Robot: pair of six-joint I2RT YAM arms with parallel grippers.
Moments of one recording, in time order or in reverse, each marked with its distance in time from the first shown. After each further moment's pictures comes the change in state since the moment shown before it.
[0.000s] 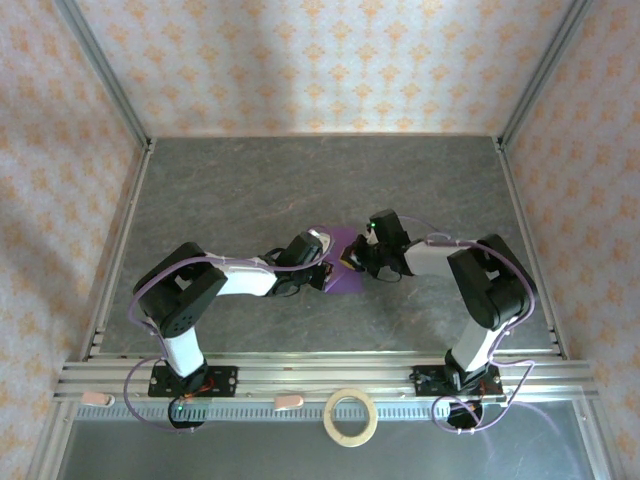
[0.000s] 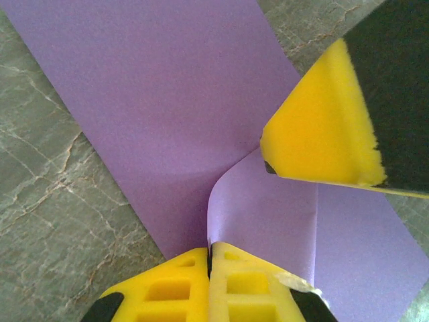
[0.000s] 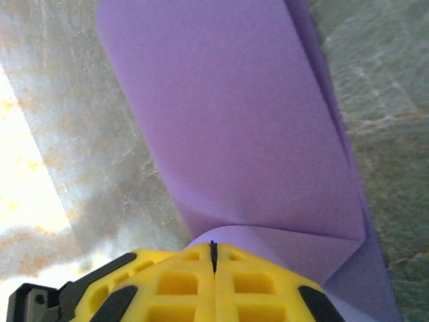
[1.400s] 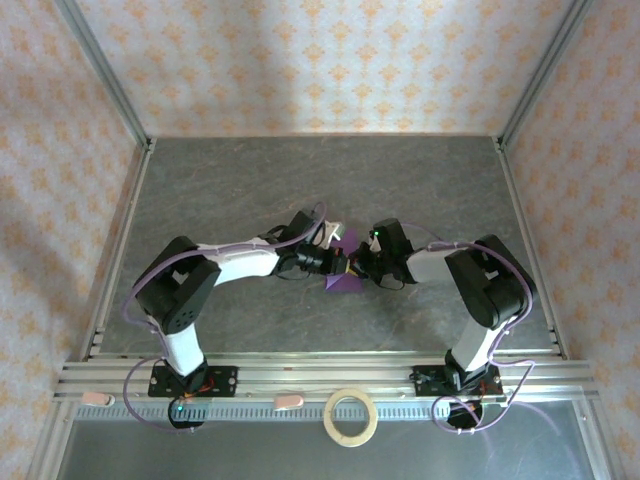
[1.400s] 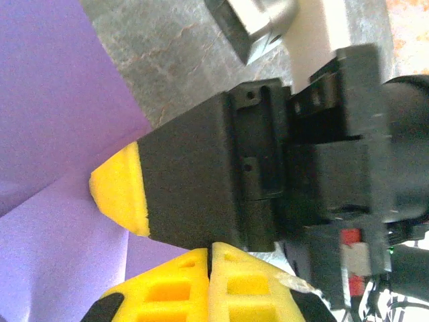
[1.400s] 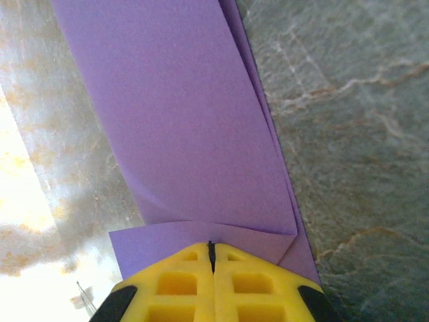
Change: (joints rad) left arm 0.063 0.018 0.197 -0.183 0.469 -0.212; right arm -0.006 0.005 -0.087 0.097 0.007 -0.031
